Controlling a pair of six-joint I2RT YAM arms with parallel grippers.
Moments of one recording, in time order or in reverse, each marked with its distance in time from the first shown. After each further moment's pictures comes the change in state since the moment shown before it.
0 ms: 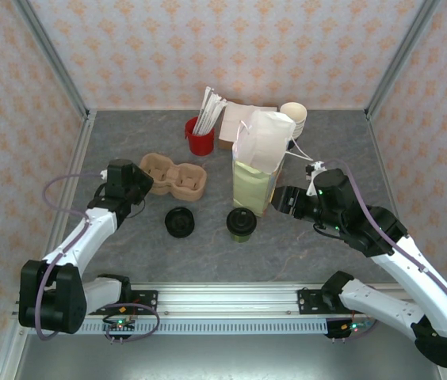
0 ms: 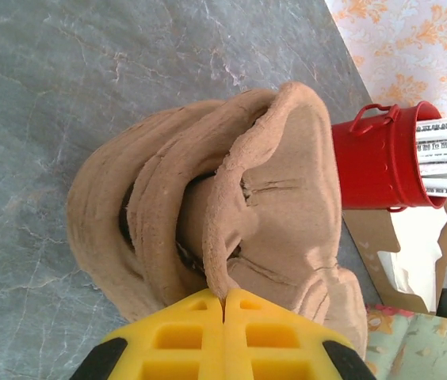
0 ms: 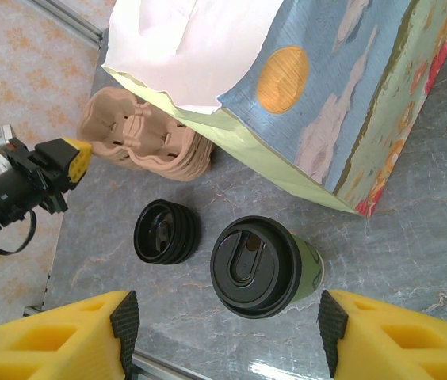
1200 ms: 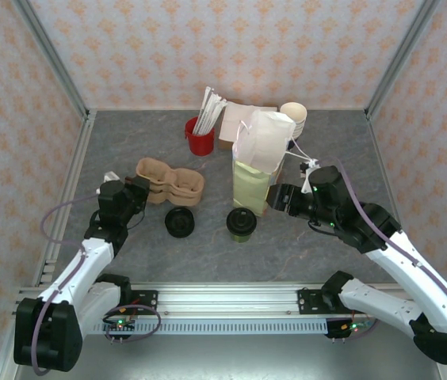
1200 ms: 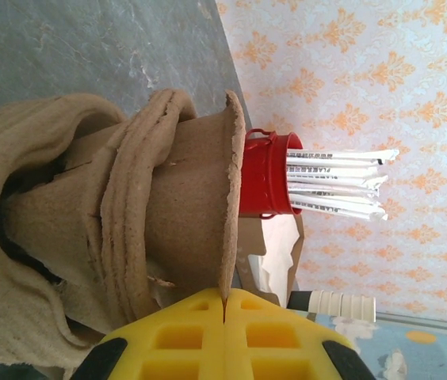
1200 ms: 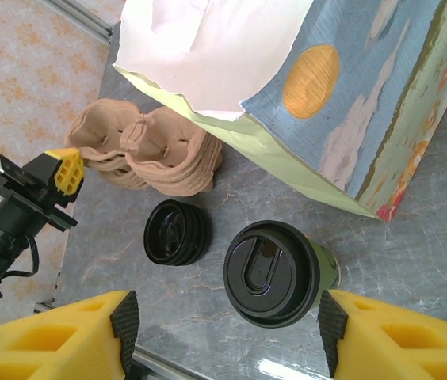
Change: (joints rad) left arm 0.000 -0.254 -0.239 0.272 0.045 -0.279; right arm 0.000 0.034 -0.012 0.054 -0.031 0.005
